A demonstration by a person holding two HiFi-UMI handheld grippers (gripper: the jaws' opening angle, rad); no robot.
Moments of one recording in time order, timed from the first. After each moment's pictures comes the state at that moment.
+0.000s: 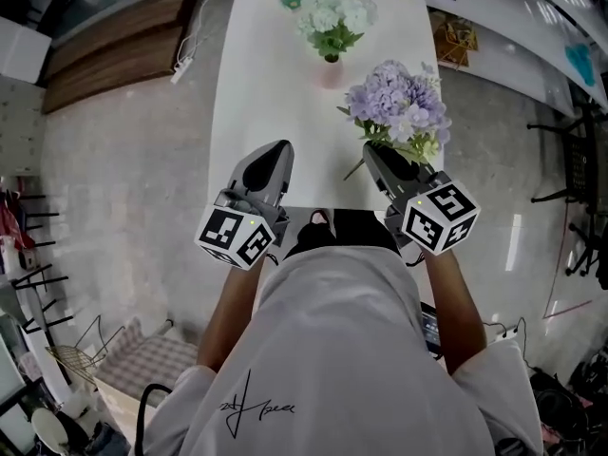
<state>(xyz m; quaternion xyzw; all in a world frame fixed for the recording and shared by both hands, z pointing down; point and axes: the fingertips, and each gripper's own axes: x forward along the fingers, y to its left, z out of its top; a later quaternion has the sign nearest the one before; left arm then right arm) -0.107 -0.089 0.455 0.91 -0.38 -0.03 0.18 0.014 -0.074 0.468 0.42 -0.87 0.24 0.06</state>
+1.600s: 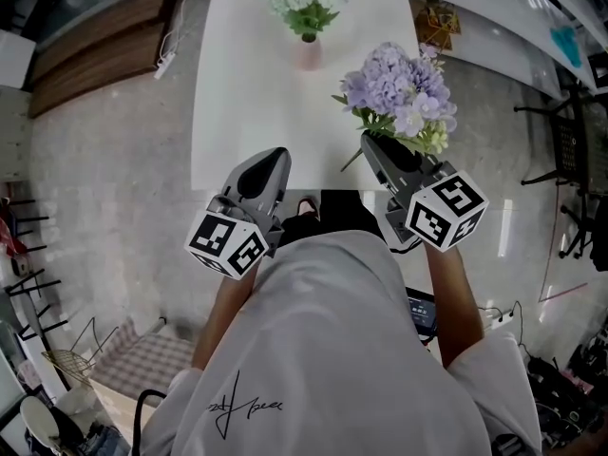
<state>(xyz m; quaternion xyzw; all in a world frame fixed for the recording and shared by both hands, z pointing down) -0.083 -0.034 0.465 0.91 -0.35 -0.01 0.23 0.035 -0.039 0.452 0.42 -0.87 0.23 0.06</state>
